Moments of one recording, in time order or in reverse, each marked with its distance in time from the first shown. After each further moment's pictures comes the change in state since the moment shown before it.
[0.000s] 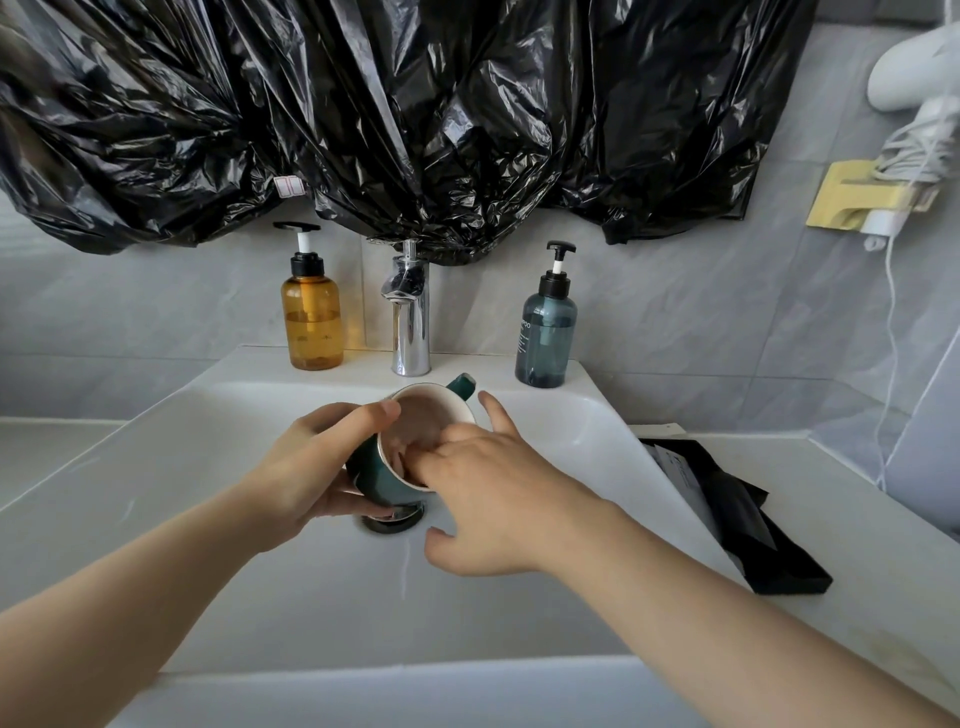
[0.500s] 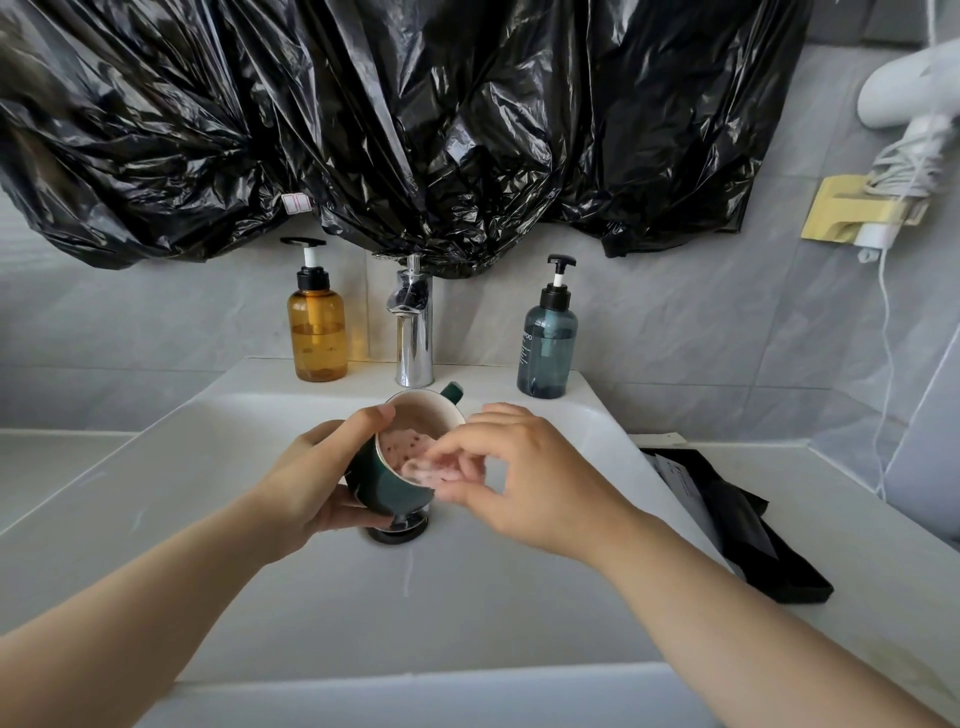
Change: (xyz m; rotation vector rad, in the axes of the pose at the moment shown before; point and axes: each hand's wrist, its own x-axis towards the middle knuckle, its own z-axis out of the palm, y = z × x) left_hand 0.004 0.000 -0.004 -0.043 0.013 -0.050; right_hand -0.006 0.024 0.003 0.532 0.480 -0.028
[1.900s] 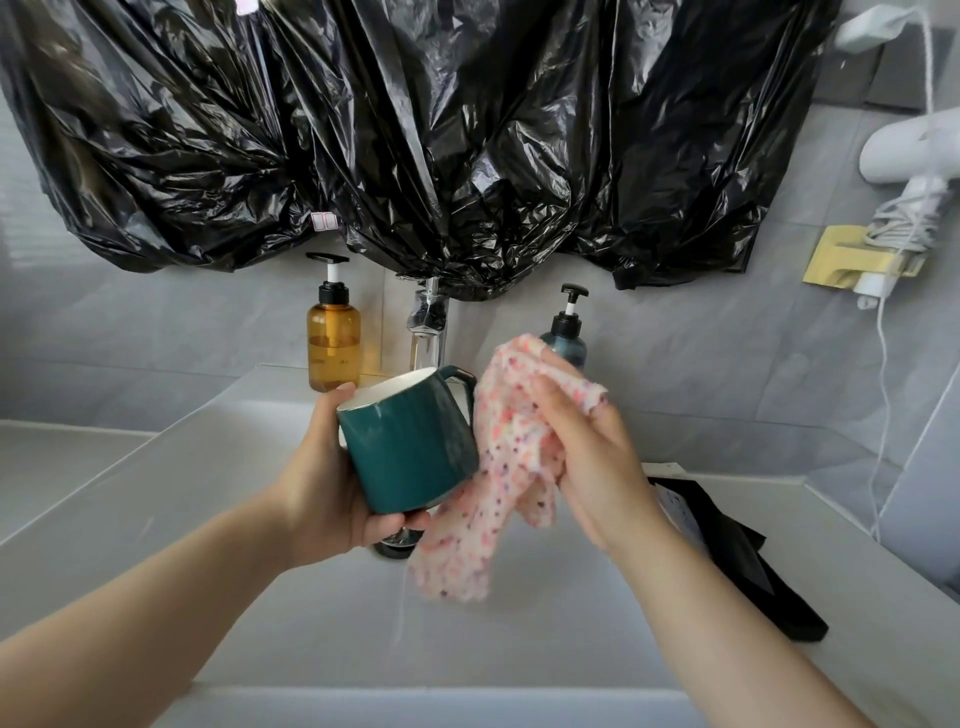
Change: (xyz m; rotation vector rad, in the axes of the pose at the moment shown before) left_hand -0.008 0.012 -0.001 -0.421 -0.291 -0.212; right_hand 0.009 -0.003 -0.019 0.922 0.345 0.403
